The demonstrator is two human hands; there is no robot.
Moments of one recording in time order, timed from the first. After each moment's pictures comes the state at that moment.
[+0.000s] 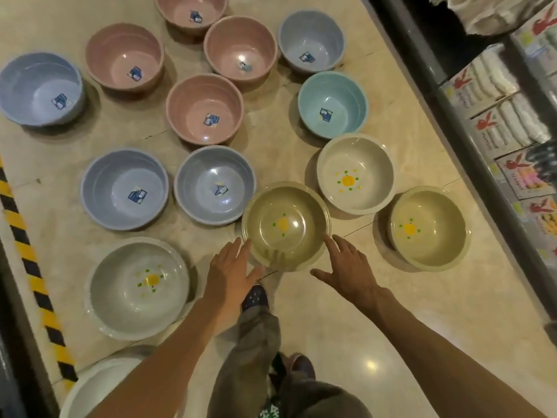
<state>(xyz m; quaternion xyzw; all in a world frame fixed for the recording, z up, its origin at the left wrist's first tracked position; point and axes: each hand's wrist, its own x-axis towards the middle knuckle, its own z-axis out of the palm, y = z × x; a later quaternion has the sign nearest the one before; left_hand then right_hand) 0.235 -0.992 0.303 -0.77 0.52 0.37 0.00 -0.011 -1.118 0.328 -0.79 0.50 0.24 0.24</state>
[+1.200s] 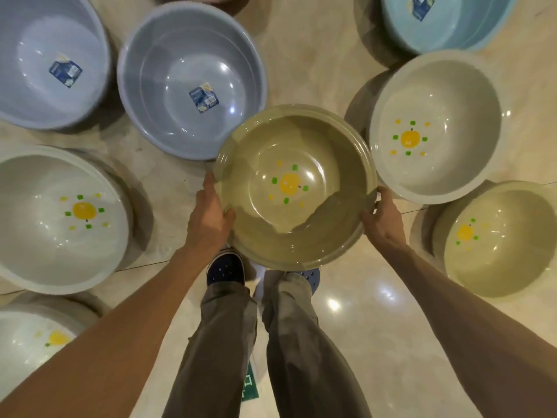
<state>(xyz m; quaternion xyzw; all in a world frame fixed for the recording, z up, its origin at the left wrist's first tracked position) 0.235 -1.042 0.037 -0.85 0.21 0.44 -0.20 -0.030 -1.253 0.058 -0.64 0.64 0.13 0.40</state>
